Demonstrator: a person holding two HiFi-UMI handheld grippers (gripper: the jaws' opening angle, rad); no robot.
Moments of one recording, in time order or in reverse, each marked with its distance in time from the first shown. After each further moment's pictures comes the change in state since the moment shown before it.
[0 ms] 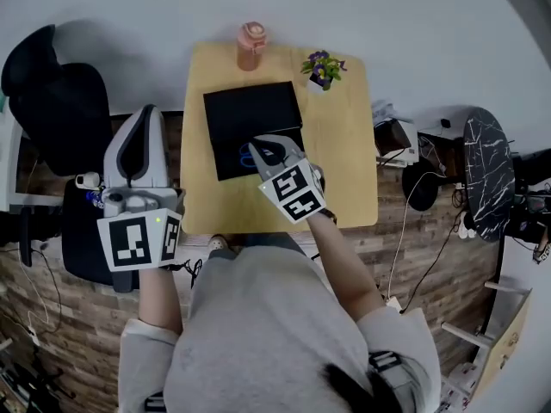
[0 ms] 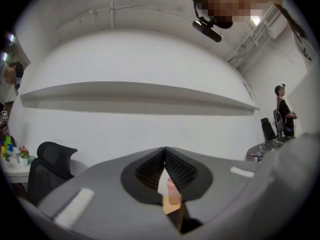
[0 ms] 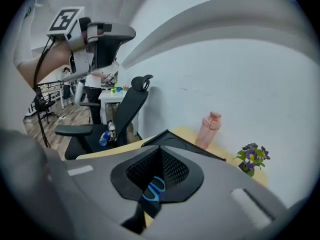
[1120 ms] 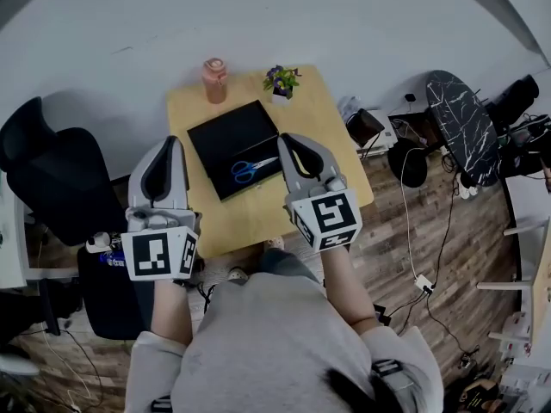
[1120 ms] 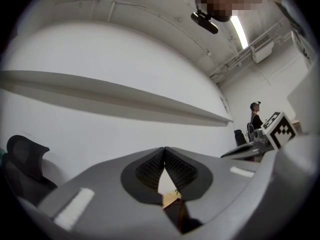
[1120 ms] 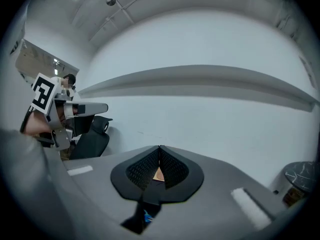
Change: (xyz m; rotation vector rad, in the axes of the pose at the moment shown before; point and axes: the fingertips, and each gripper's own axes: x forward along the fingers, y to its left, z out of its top) left arm -0.016 -0.042 0.022 -0.039 -0.071 -0.291; right arm -0.171 -0.024 0.106 0.174 -0.407 -0.542
